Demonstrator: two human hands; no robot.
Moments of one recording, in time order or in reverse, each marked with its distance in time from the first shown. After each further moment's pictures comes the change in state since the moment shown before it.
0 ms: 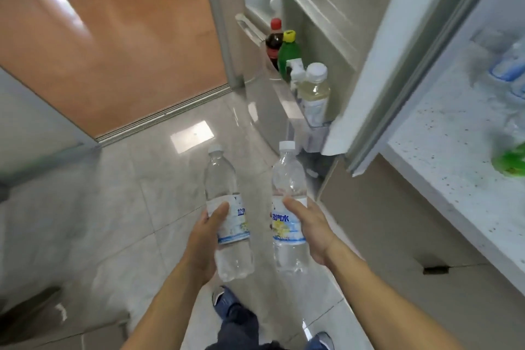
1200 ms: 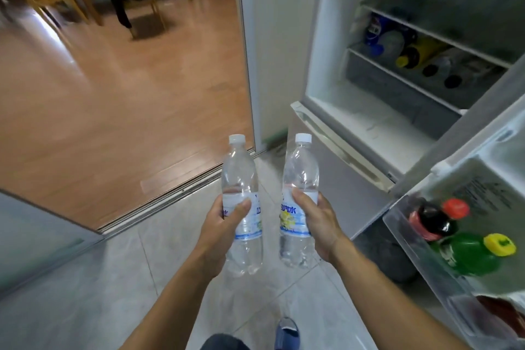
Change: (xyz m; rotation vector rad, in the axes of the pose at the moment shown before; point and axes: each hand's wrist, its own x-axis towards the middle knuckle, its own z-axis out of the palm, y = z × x) left_hand 0.420 0.384 -0.092 0.164 -0.173 0.206; right_hand 0.435 -0.256 0.258 0.034 0.108 -0.157
